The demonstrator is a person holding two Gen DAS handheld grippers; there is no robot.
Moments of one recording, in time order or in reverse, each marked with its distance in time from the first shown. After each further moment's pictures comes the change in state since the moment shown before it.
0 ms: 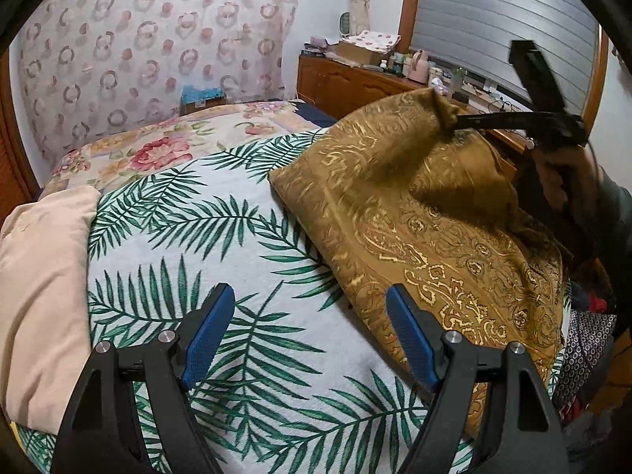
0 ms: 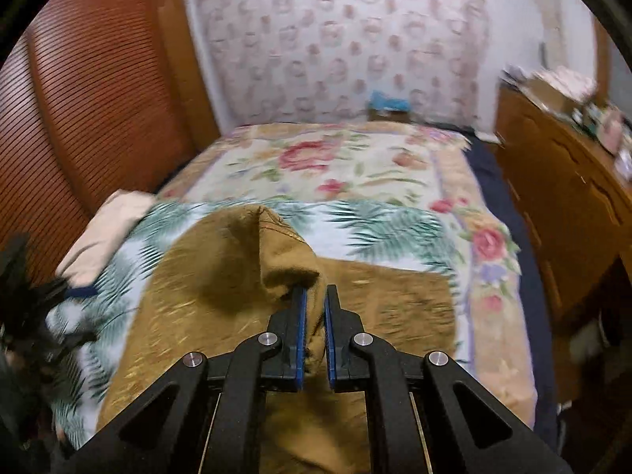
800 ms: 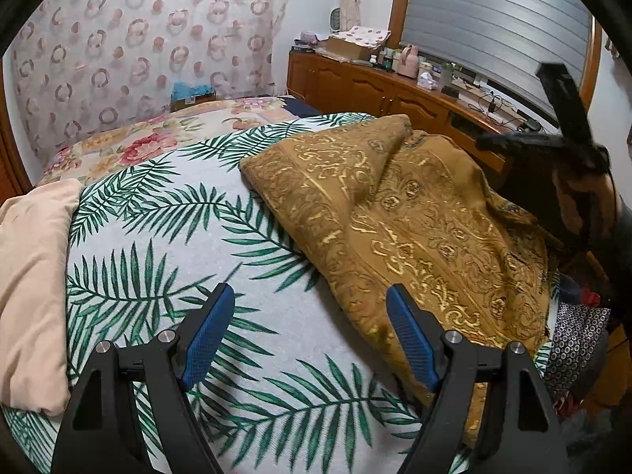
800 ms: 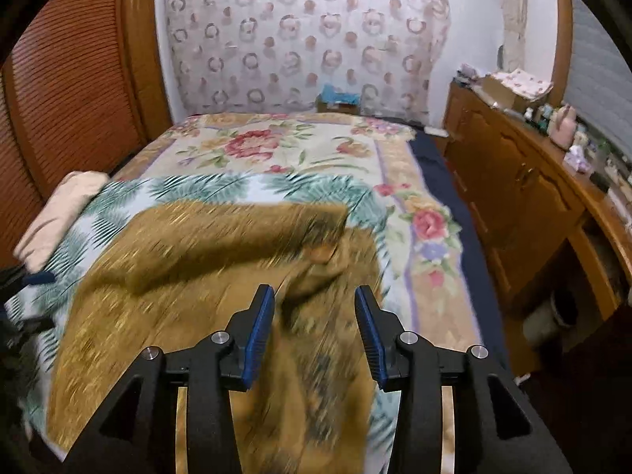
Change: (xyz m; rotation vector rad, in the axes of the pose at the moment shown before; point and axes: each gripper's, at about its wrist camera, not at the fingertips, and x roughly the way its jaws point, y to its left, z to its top) left arm -0.009 -0.032 -0.012 0.009 0.012 -0.029; right arm -0.052 0.038 -0.049 -0.030 0.011 -0.134
